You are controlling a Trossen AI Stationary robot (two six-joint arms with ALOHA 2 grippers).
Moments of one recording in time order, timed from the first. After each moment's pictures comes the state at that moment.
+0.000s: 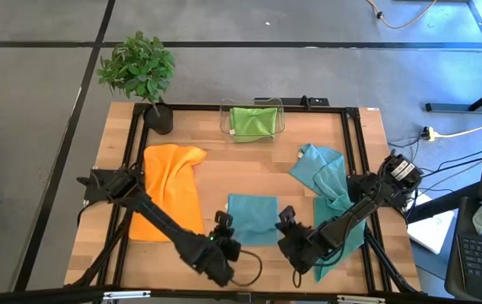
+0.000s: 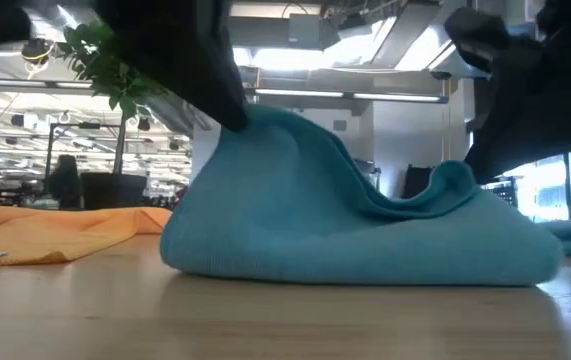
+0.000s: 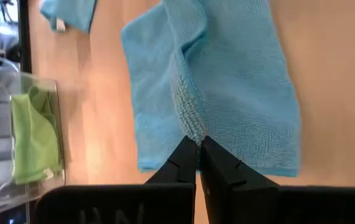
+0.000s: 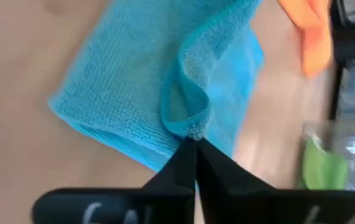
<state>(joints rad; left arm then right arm) -0.63 2.09 1.65 -0.95 -0.75 -0.28 0.73 1.80 1.04 -0.51 0.75 -0.03</state>
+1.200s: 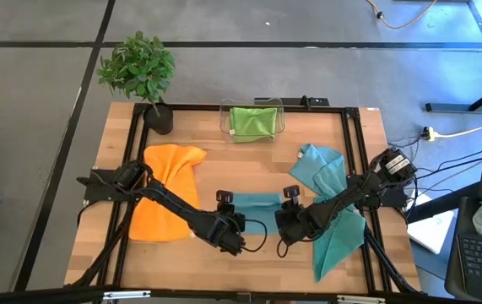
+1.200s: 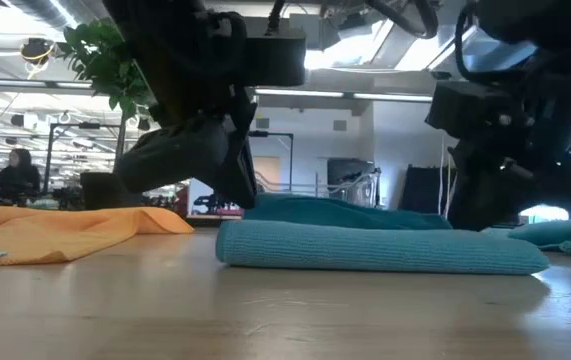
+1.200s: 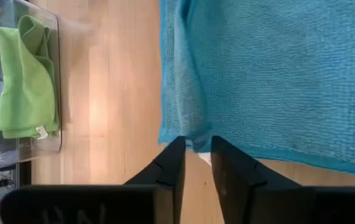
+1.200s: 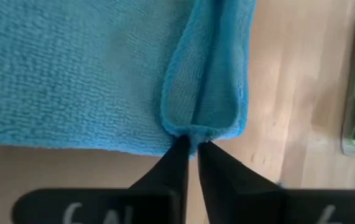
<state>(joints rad) -0.46 2.09 1.48 -0.84 -0.74 -0.33 0.54 1.80 0.94 -0.60 0.62 0.23</state>
